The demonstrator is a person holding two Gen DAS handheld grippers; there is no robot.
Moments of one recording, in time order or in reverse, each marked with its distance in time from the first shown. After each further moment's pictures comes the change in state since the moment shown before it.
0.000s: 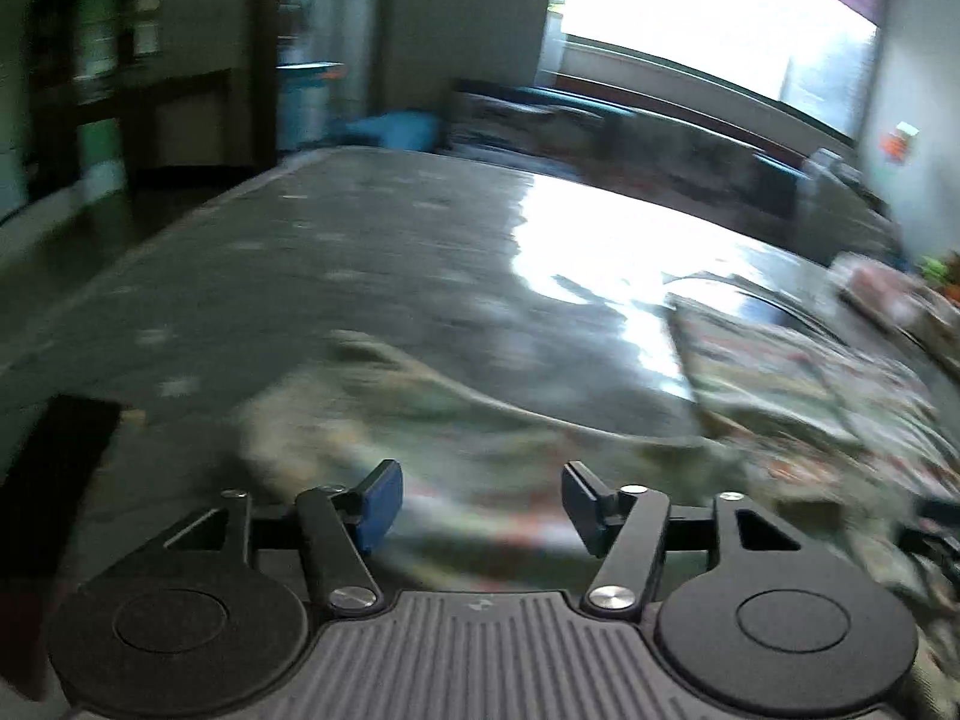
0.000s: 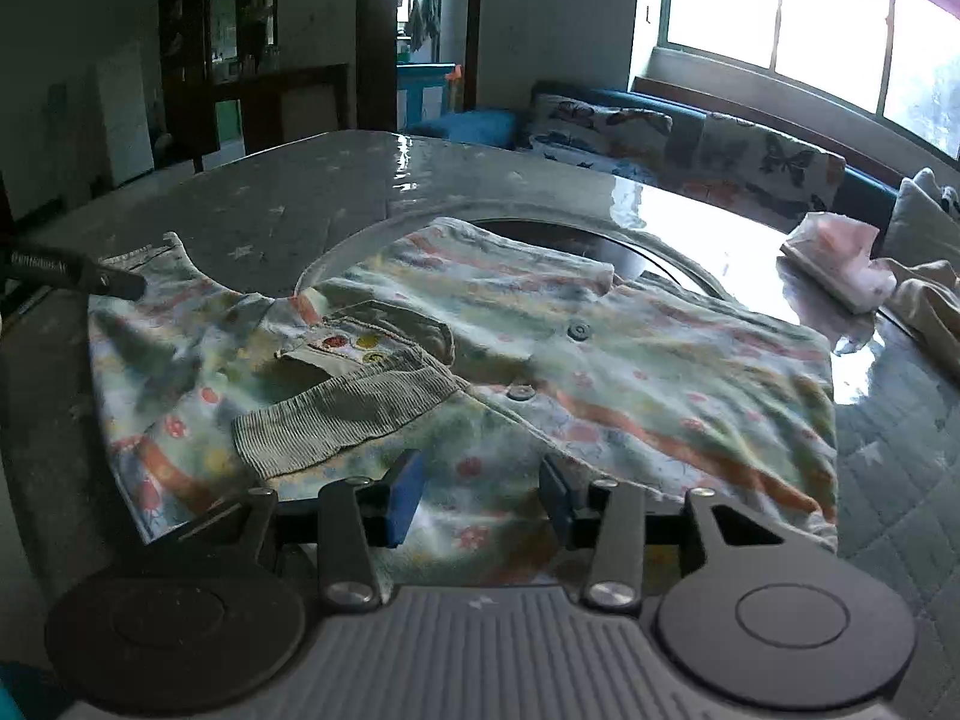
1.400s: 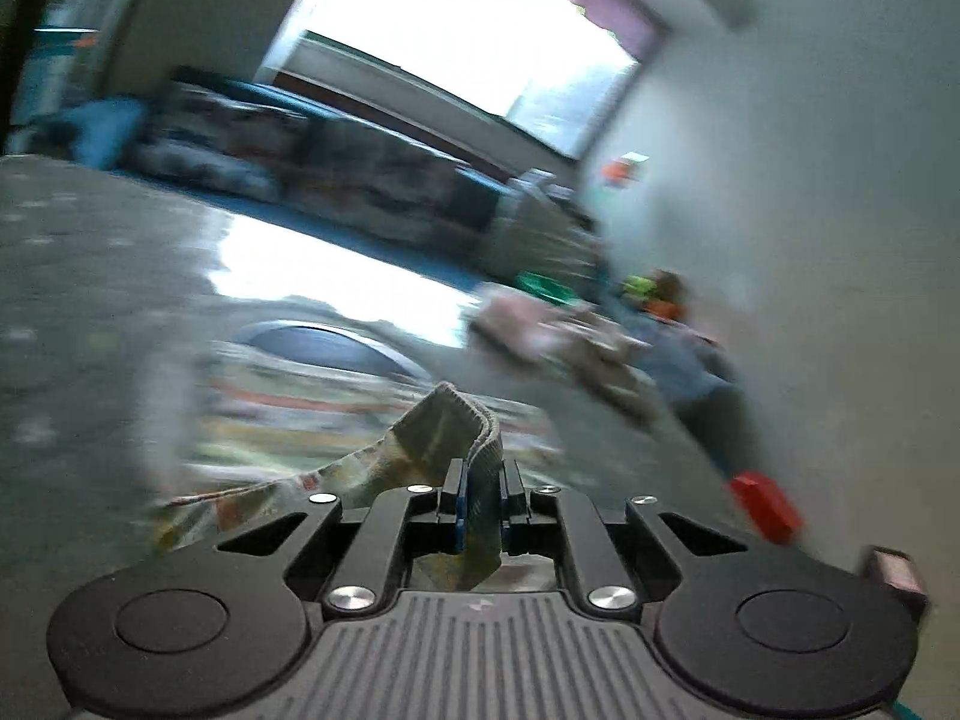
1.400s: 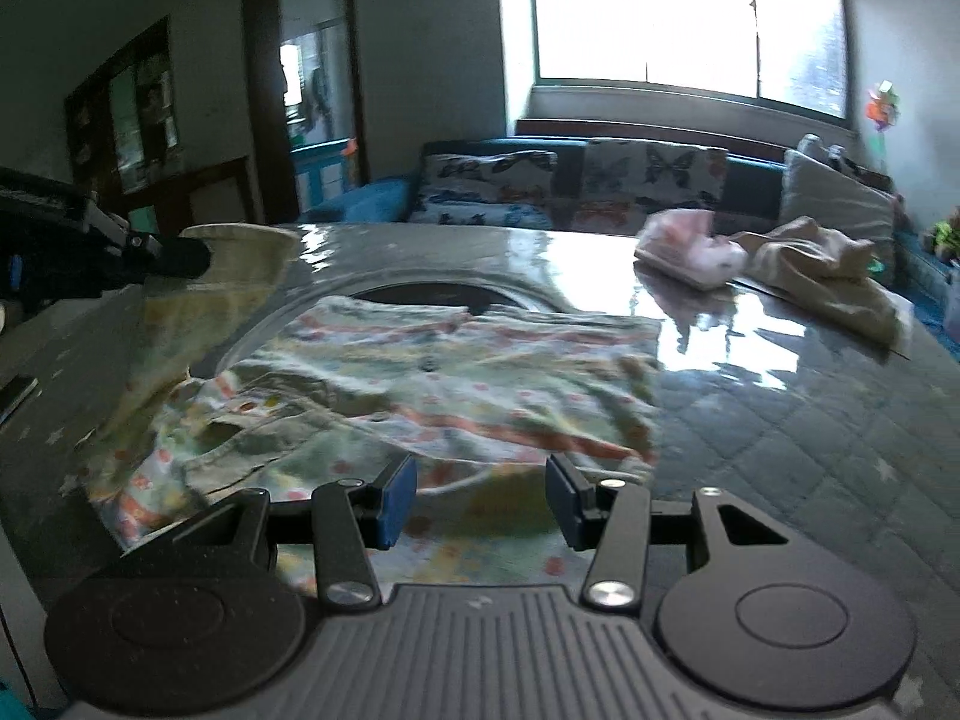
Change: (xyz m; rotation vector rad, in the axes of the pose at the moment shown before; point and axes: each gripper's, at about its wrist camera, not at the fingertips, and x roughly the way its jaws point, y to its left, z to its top) left arm -0.029 -0.159 0.034 0.049 0.036 -0.741; right arm -0.074 -0.051 -0.027 0.219 -0.135 -0.135
